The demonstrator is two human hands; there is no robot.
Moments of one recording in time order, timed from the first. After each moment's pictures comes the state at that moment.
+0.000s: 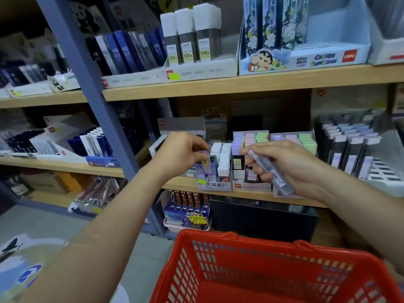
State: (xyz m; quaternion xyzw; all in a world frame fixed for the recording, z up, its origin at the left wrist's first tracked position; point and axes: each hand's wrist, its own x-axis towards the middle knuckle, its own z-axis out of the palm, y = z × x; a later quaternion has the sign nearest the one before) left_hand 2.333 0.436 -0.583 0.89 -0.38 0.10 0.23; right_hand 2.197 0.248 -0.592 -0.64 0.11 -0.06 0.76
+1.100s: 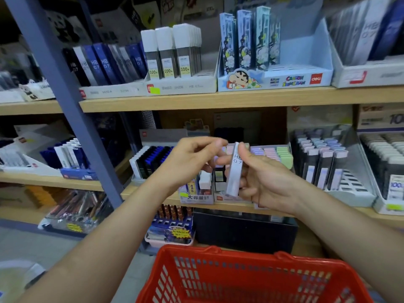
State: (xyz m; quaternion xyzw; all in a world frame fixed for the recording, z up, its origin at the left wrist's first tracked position) left_hand 2.295 0.398 -0.571 0.74 -0.41 -0.08 0.53; right_hand 2.192 0.249 -0.590 -0.58 0.05 0.02 0.81
